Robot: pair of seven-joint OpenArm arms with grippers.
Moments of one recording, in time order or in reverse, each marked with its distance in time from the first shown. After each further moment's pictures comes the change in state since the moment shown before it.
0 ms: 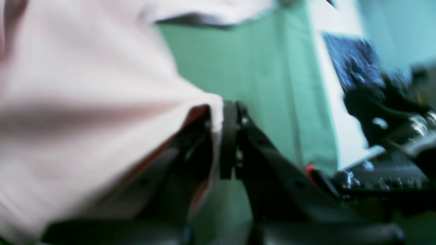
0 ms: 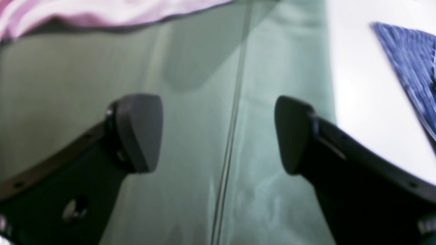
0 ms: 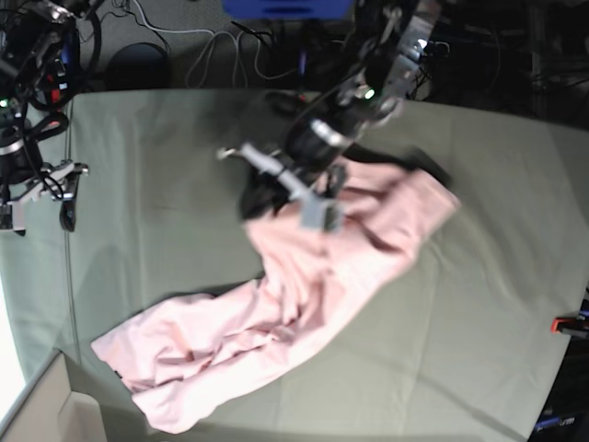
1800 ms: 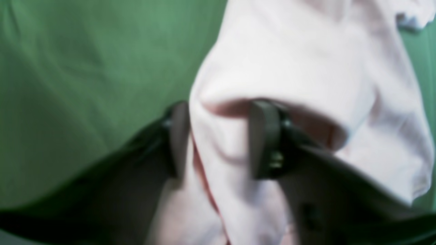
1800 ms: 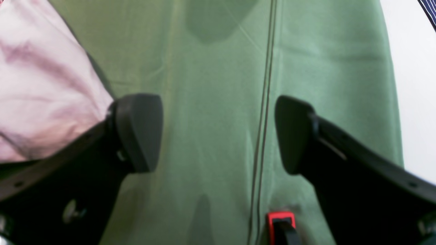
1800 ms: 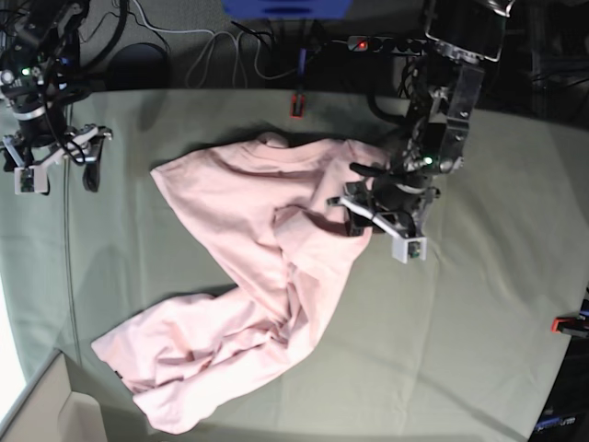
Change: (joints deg) left arm -8.5 -6.0 -16.0 -20.5 2.3 3.2 4.0; right arm -5.9 -5.2 0.6 0.0 0.2 0.2 -0.3
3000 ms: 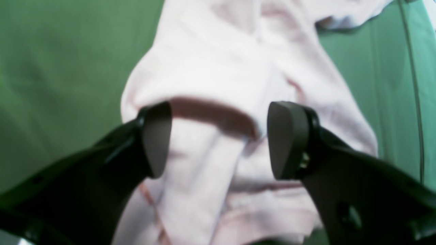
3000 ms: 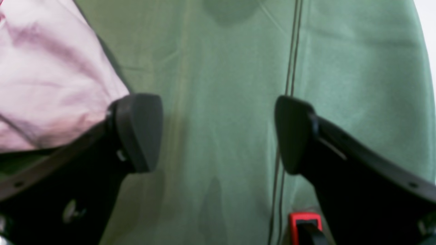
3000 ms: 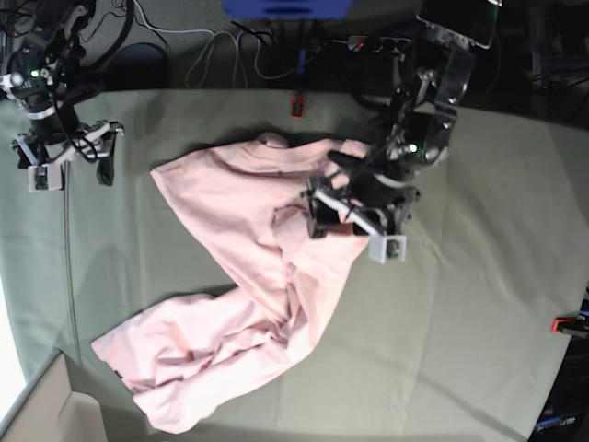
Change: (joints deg) left arm 2.0 1.3 3.6 7.3 0.2 0.4 0.3; right arm 0.0 0.0 -2.2 -3.3 -0.2 0.0 0.2
